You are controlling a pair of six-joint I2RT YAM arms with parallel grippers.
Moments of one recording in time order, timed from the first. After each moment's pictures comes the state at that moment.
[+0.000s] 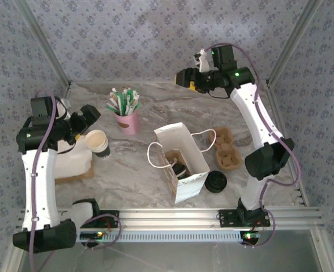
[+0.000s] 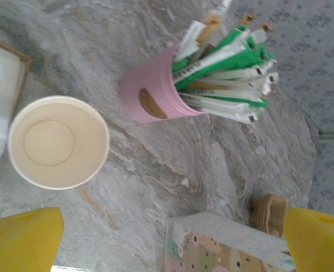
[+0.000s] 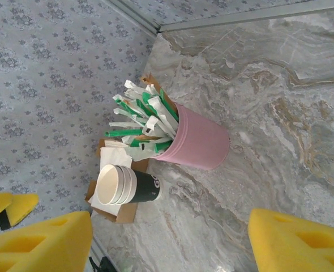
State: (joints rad) left arm 0.14 1.05 1.38 -1.16 0.36 -0.62; right arm 0.34 1.84 2.07 -0.90 -0.65 0.43
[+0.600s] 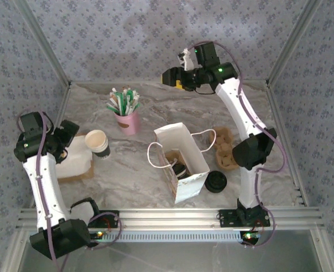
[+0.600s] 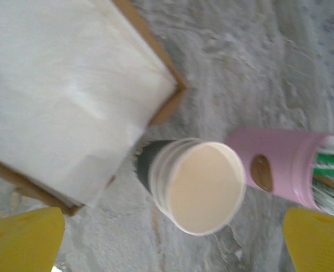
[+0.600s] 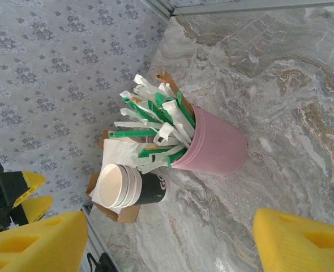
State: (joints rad) left arm 0.40 0.99 1.17 -1.15 0.16 -0.73; right arm 0.41 2.03 2.28 -0.95 -0.65 0.42
